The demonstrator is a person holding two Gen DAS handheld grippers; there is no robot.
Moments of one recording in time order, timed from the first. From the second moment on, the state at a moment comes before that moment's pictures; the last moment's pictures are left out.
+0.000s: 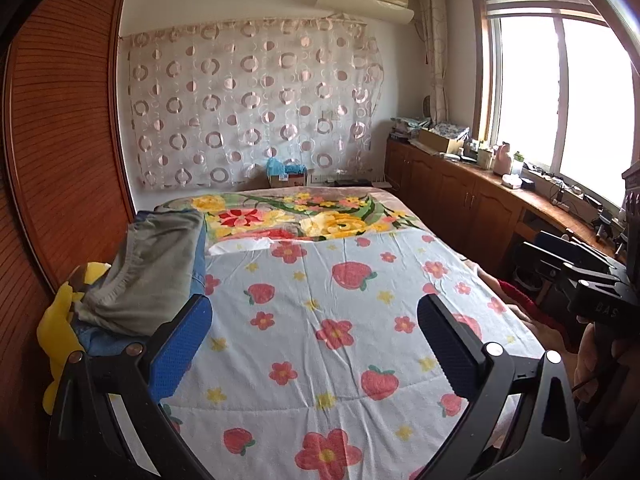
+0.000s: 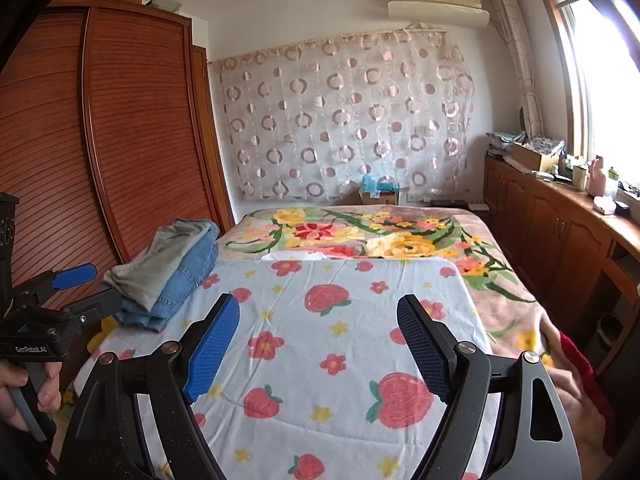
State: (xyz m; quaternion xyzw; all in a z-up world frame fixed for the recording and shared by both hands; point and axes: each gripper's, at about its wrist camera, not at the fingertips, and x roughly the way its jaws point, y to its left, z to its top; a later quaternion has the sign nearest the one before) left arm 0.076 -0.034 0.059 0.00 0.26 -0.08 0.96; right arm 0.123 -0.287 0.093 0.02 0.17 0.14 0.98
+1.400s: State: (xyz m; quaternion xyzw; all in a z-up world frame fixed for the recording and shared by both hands) left arm 0.060 -0.020 0.077 -0.01 0.24 -0.06 0.97; right arm 0.112 -0.287 0.085 0.01 0.15 0.12 0.98
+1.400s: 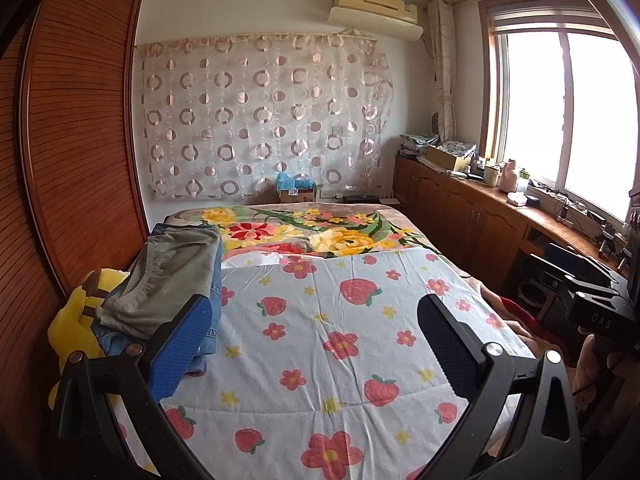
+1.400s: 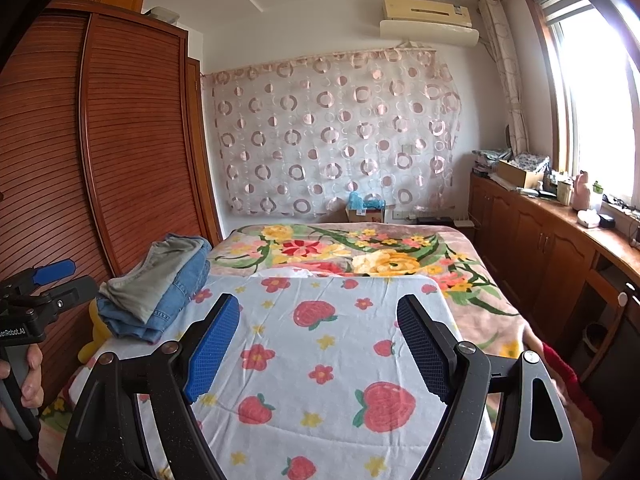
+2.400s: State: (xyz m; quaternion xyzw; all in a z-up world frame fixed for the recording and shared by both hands) left arm 0.060 -0.019 0.076 -0.01 0.23 -0.06 0.97; right arm 0.111 -0.288 0.083 0.01 0.15 0.12 0.98
